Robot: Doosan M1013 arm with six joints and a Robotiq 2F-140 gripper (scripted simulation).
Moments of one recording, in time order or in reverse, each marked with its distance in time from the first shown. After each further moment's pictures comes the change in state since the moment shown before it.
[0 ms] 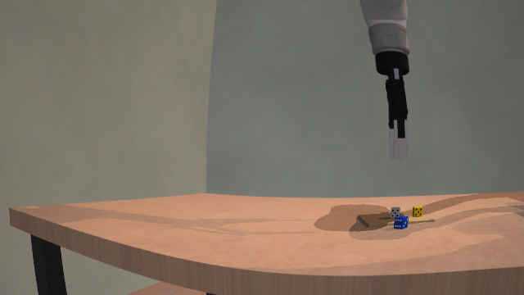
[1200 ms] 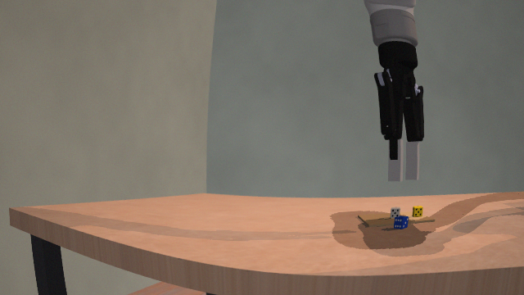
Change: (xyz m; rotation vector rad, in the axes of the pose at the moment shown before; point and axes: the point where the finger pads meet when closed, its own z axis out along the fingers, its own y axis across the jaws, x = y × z) arm 0.004 0.104 0.016 0.000 0.000 0.701
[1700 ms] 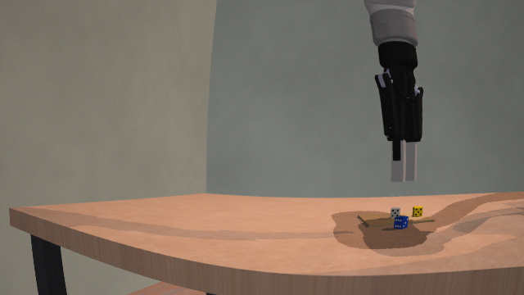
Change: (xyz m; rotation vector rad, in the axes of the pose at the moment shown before) arm 0.000 0.000 0.000 0.000 0.000 0.000
